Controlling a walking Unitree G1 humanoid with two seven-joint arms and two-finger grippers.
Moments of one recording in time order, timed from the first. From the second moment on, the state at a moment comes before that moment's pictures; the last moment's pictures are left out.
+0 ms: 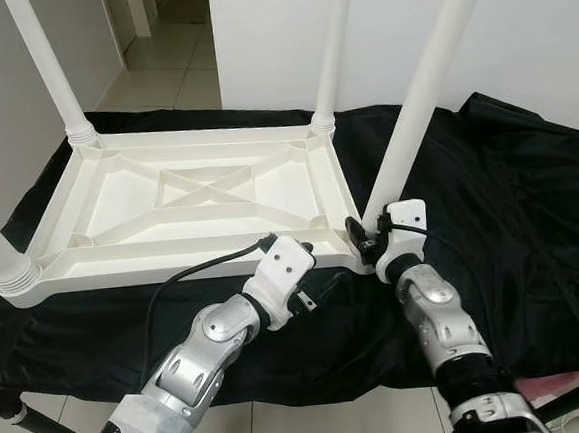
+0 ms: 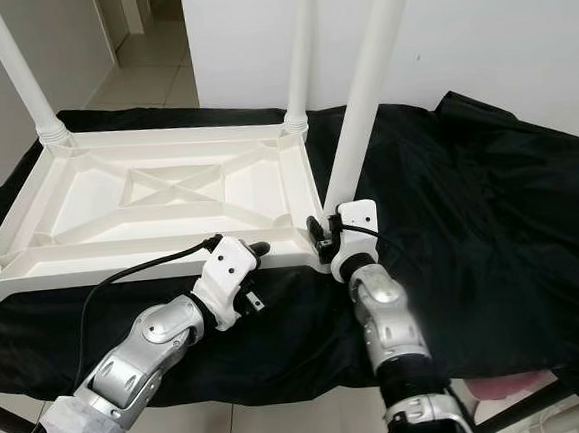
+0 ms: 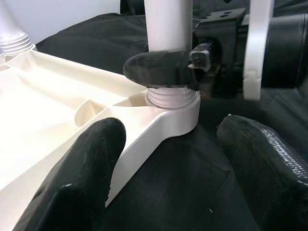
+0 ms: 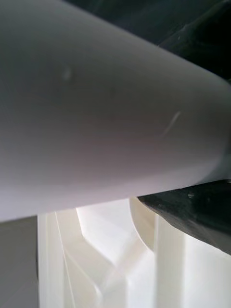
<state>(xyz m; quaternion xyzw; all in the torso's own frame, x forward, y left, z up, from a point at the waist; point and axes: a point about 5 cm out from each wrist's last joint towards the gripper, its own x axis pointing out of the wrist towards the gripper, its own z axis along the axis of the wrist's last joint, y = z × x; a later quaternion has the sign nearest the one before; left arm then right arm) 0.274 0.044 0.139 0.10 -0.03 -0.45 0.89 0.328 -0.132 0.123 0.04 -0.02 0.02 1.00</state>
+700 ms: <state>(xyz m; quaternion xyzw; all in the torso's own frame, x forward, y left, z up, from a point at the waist) 0.274 0.043 0.138 0.10 -0.02 -0.45 0.89 0.317 -0.123 0.115 0.07 0.00 -0.01 1.00</state>
